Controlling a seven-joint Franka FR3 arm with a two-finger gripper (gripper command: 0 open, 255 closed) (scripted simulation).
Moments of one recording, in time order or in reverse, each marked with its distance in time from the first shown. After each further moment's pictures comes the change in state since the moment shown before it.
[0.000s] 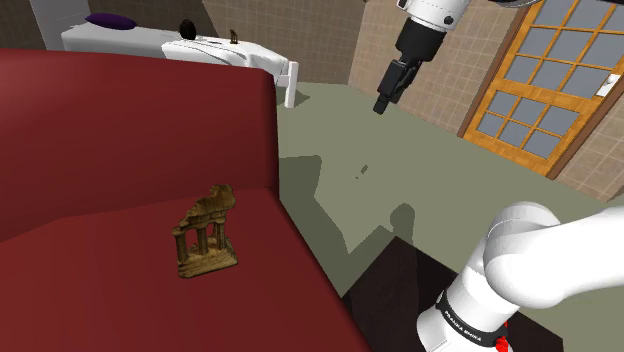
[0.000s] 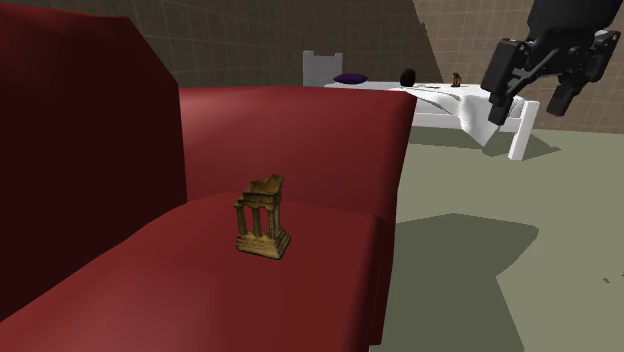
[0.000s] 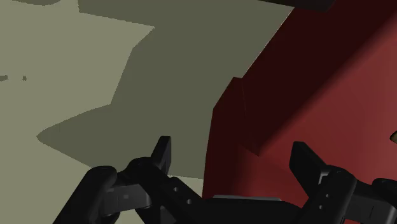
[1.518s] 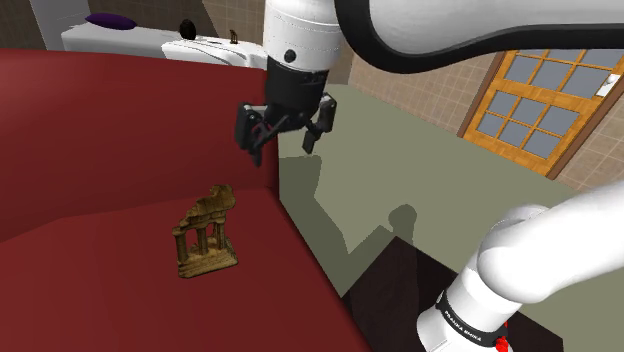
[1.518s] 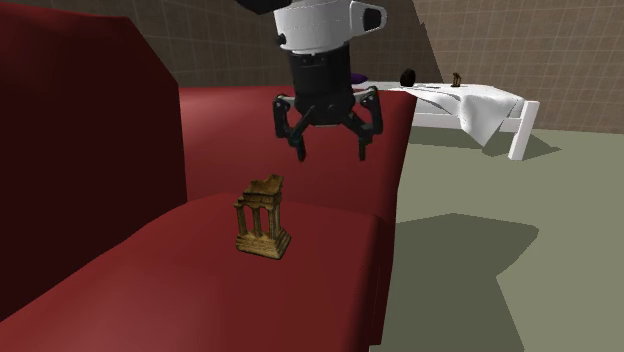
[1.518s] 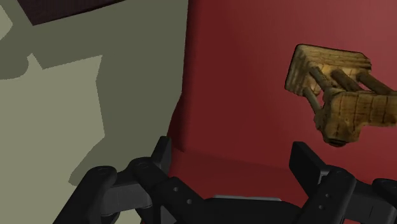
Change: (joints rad) arm -0.132 0.306 0.668 0.180 0.117 0.137 0.892
